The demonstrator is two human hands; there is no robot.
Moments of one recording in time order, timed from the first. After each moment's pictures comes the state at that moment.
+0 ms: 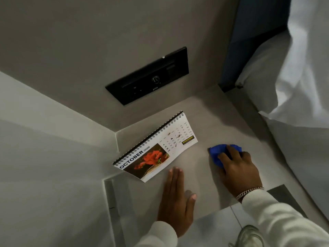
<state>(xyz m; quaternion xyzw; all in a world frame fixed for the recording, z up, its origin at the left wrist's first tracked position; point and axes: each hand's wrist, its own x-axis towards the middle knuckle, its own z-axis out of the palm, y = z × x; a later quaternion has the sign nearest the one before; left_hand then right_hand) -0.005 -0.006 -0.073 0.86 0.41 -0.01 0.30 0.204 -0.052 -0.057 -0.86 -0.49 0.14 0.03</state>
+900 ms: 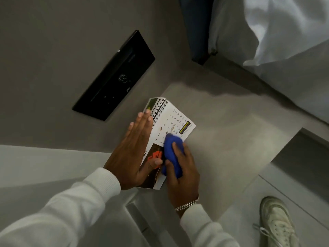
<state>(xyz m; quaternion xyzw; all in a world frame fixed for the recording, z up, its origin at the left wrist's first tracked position) 0.008 0.191 0.027 0.99 0.04 -0.09 0.14 0.018 0.045 -0.067 -0.75 -0.07 0.19 0.63</state>
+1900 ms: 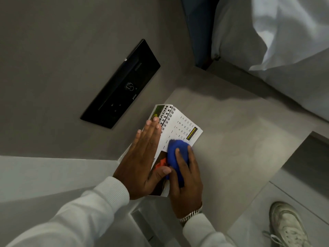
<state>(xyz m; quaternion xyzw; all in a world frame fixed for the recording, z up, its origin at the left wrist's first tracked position) 0.011 0.187 0.033 0.98 0.04 -0.10 0.16 0.008 0.061 -0.072 -0.77 -0.11 0.13 0.61</state>
